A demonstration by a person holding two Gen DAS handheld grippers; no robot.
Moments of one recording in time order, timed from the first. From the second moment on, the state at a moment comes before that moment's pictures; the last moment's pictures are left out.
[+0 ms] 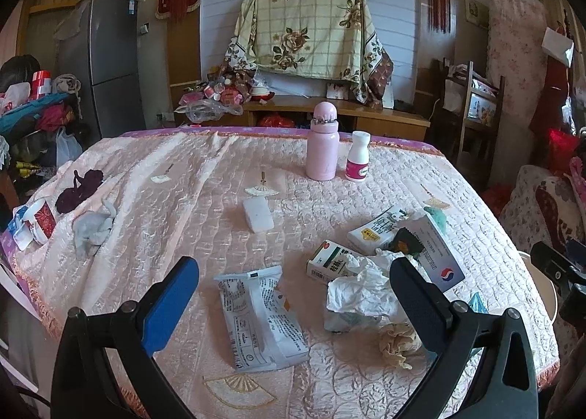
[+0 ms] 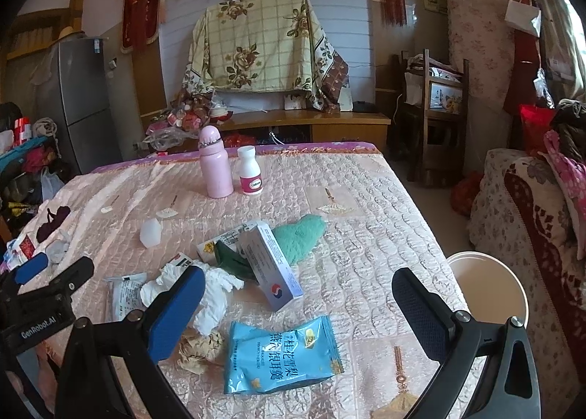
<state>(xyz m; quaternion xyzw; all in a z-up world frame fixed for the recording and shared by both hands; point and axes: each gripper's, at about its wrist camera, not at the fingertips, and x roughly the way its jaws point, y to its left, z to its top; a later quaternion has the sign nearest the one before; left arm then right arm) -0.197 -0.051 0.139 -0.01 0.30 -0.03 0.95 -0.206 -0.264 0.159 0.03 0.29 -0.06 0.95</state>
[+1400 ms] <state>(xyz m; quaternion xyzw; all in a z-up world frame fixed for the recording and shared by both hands) -0.108 0.022 0.025 -0.07 0.48 -0.05 0.87 -0.103 -0.204 0.076 0.07 0.44 0.14 0.89</state>
